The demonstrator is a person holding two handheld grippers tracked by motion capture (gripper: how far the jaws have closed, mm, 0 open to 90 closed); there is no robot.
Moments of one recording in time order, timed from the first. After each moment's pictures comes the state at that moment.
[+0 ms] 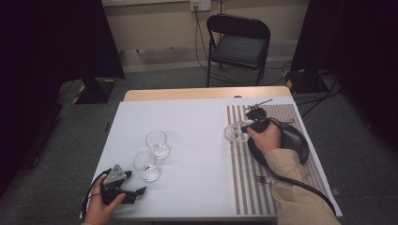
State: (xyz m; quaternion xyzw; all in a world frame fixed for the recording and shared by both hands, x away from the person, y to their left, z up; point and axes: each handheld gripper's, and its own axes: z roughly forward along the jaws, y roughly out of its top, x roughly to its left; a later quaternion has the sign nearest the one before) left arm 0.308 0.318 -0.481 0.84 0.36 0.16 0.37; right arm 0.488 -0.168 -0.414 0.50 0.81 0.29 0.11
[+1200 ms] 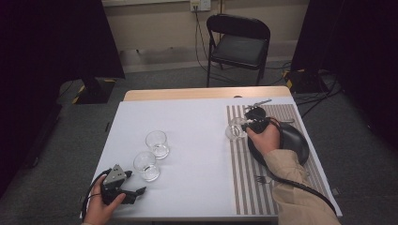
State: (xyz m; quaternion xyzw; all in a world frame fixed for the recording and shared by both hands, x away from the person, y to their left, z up) left arm 0.307 0.318 -0.481 0.84 0.36 0.16 0.37; right arm 0.483 -0.163 -0.407 0.50 0.80 0.29 0.16
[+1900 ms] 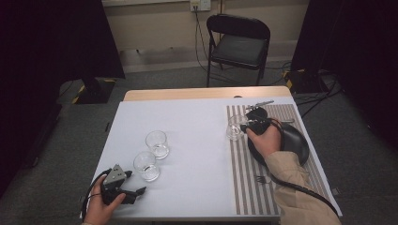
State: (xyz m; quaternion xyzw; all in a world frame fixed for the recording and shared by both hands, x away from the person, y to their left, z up) left arm 0.308 0.318 -0.481 0.84 0.36 0.16 0.37; right arm 0.474 -0.164 -0.402 0.50 0.79 0.30 0.18
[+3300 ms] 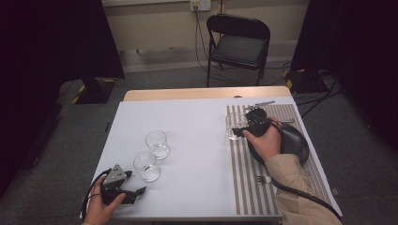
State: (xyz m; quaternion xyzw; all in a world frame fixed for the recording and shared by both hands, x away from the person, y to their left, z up) left arm 0.307 0.318 -0.481 0.84 0.36 0.16 0.37; right arm 0.465 -0.159 -0.394 0.49 0.79 0.33 0.13
